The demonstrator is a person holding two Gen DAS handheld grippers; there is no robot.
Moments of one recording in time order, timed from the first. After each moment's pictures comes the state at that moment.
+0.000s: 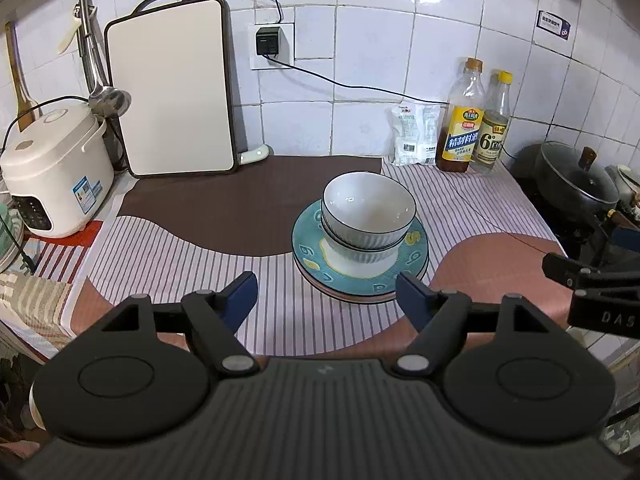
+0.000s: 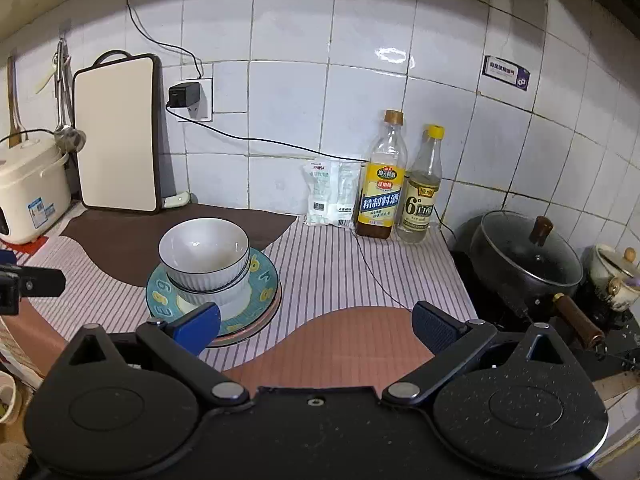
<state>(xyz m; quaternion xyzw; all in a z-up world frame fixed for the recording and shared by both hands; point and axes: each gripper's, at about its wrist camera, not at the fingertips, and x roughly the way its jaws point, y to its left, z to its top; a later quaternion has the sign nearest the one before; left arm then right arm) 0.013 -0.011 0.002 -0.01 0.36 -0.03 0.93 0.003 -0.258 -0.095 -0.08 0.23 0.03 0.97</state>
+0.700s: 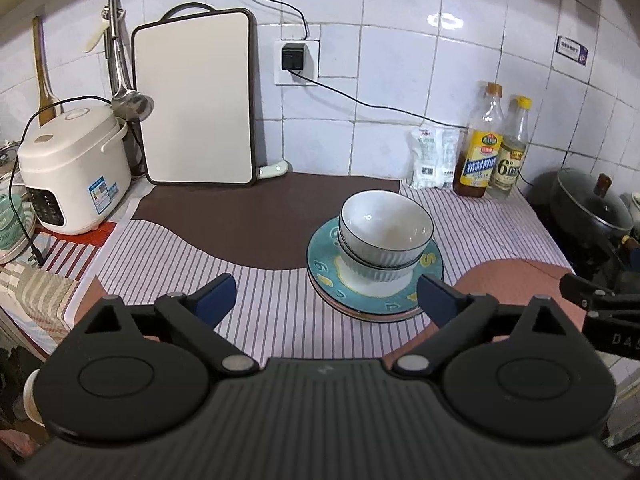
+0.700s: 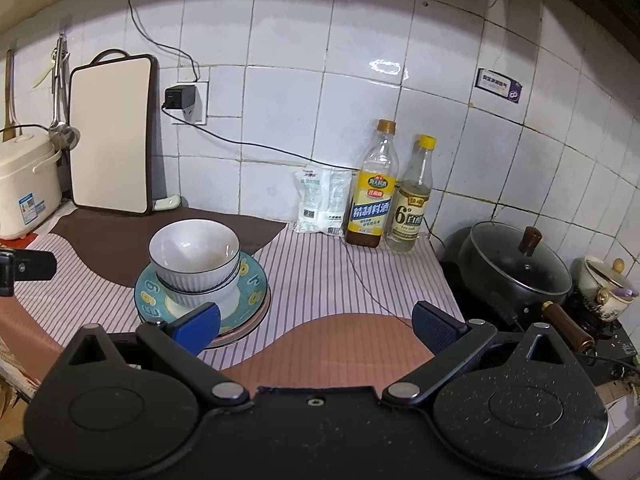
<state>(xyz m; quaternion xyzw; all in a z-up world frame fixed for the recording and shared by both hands) 0.006 -0.007 -0.007 -0.04 0.32 0.01 0.95 -0.002 -0.255 -0.100 -0.09 0.21 0.01 0.97</state>
